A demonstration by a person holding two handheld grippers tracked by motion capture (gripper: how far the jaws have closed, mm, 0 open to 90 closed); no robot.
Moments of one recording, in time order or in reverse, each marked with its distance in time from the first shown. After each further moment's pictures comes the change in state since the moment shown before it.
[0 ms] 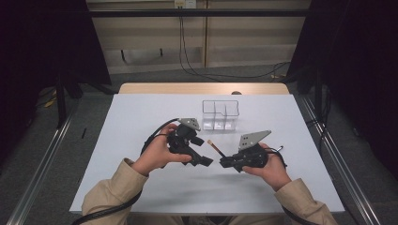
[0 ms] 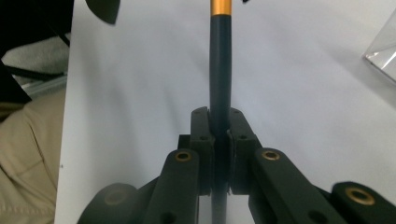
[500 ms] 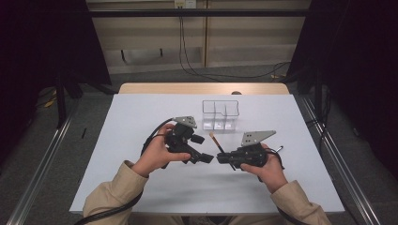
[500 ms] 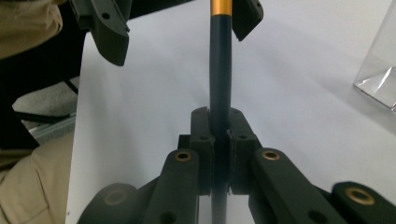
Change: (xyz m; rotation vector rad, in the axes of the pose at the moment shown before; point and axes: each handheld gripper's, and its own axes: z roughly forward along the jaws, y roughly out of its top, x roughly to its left) left arm 0.003 -0.004 -0.004 -0.111 -0.025 -0.032; right arm 0.001 0.001 0.001 -0.156 -0.002 0.075
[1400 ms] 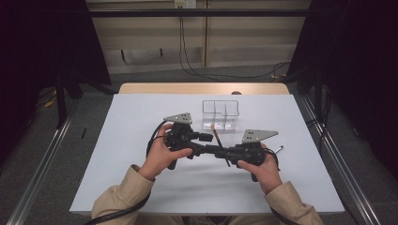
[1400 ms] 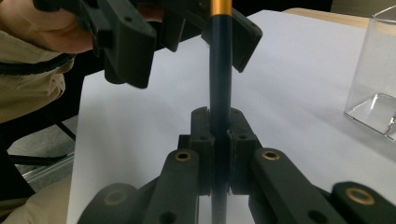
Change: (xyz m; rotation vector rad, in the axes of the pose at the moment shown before) left arm 0.000 -0.002 0.001 -0.235 -0.062 -0.036; right arm 0.002 0.003 0.004 -0.127 -0.038 0.052
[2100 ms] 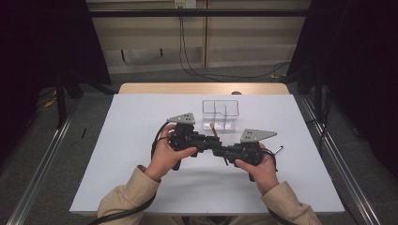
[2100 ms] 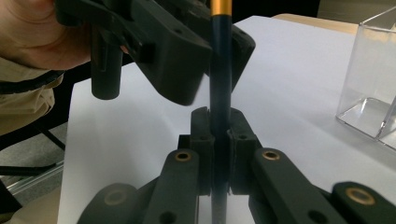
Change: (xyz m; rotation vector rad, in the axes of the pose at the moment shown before) left arm -0.005 0.001 0.009 -0.025 0.020 0.000; right arm 0.004 0.002 0.005 -0.029 -0.036 0.013
